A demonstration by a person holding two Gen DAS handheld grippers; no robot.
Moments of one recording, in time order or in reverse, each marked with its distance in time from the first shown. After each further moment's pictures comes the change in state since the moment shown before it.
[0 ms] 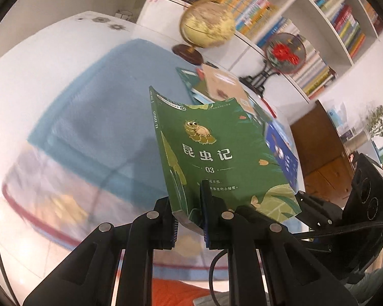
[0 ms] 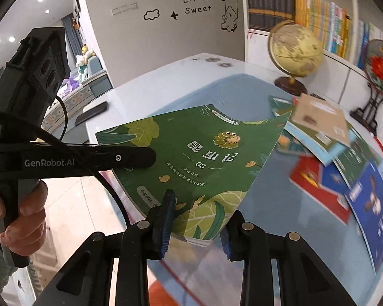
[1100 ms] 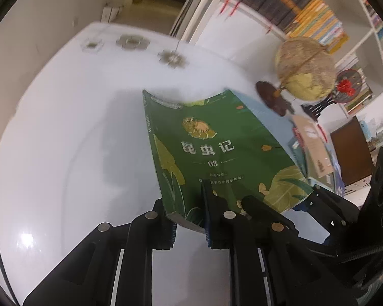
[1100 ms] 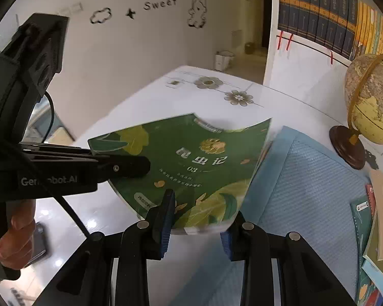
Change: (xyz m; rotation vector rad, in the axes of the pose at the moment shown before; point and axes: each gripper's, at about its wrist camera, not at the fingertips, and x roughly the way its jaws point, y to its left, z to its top) left arm 0.091 0.271 0.320 0.152 0.176 0.016; right arm 0.310 0.057 0.303 0.183 0.022 -0.218
